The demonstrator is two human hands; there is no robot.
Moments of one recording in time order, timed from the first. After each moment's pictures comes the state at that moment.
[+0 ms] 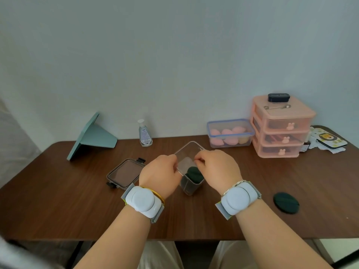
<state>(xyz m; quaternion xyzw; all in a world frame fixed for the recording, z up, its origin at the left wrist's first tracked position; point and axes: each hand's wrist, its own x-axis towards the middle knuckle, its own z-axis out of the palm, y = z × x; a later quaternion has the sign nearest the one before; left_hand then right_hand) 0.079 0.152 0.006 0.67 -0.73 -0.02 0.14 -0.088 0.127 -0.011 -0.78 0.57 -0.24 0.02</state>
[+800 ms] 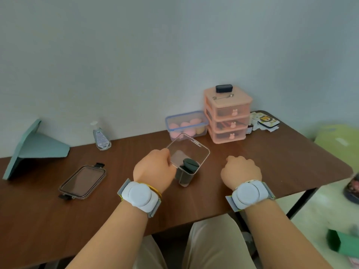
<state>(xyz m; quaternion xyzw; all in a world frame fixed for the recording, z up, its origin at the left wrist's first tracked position) 0.000 0.153 -0.003 0.62 -0.77 -0.02 0.17 -0.205 0.182 -0.029 -0.54 0.84 -0.04 0.08</state>
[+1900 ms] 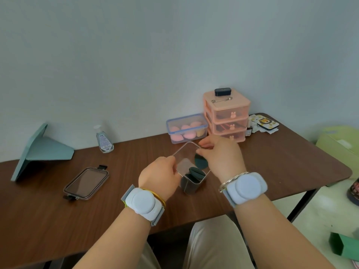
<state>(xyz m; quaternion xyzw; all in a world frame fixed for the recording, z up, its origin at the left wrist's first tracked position) -0.010 0.173 0.000 0.61 -0.78 -0.06 0.14 -0.173 0.186 0.021 -0.58 0.69 -0.40 0.15</state>
